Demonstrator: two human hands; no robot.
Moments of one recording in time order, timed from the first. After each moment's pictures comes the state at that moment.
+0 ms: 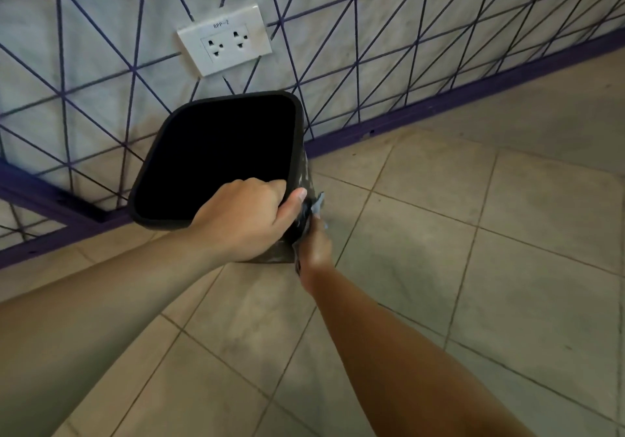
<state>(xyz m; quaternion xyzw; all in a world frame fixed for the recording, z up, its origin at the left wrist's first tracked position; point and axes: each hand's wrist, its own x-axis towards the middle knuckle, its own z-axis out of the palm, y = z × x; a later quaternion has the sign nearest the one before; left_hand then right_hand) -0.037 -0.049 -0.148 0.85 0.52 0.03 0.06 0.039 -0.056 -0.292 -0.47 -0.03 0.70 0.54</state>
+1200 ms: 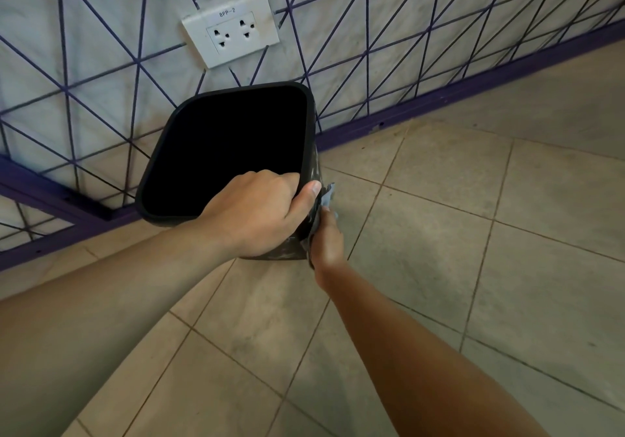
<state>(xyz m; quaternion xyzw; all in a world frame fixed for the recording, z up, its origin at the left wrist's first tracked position) -0.038 -0.046 -0.149 0.86 0.50 0.04 0.06 0.037 -0.056 -0.314 -0.55 -0.14 0.66 0.48</state>
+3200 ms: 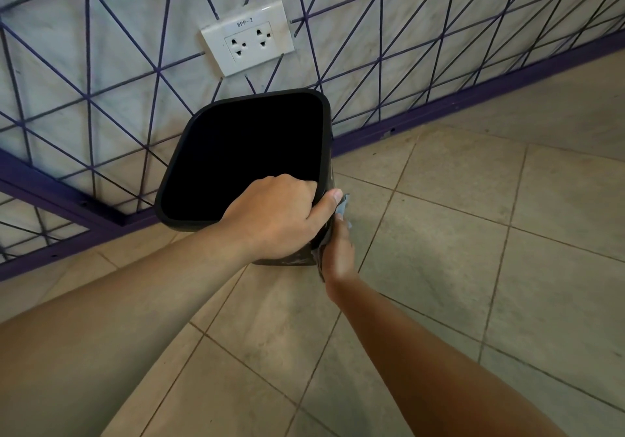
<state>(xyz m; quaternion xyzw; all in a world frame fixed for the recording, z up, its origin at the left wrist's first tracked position) -0.039 -0.042 -0.155 0.86 0.50 0.05 0.06 0.027 -0.061 -0.327 -0.54 -0.15 0.64 0.53</state>
